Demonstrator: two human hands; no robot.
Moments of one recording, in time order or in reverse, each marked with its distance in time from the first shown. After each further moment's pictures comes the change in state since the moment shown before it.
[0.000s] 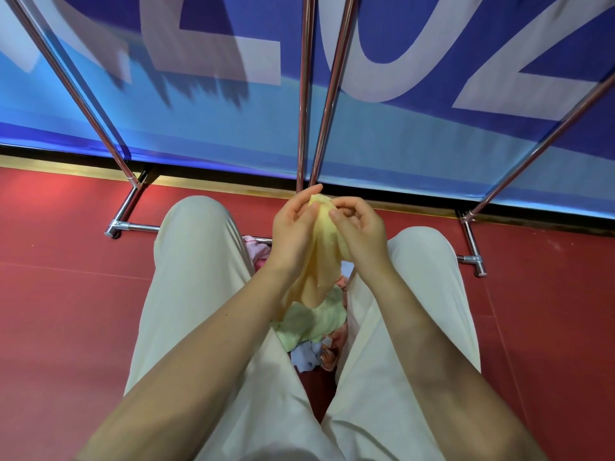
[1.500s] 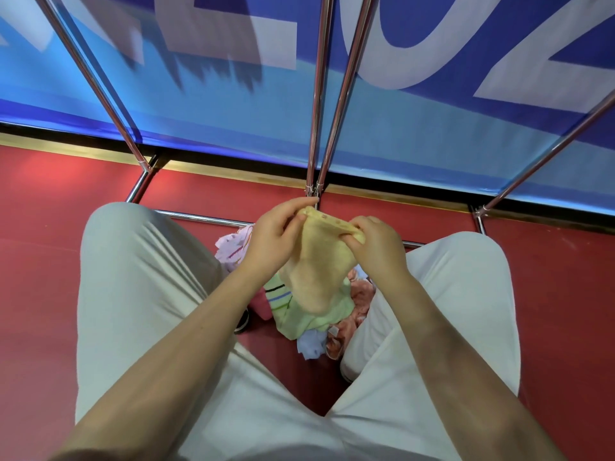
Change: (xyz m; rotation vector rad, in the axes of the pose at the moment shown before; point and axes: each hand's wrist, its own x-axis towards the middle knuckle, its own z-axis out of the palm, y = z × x) left_hand -0.013 -0.003 -0.062 0.688 -0.118 0.320; right_hand 0.000 0.047 -0.017 -0.932 -0.184 -0.094
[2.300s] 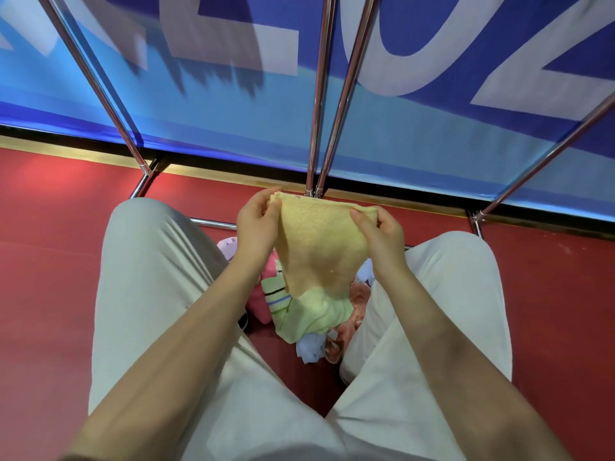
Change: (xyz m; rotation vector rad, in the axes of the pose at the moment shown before) left_hand 0.018 0.000 -0.009 -0.271 0.301 -0.401; right_hand 0.001 -0.014 -0.008 0.932 0.148 0.249
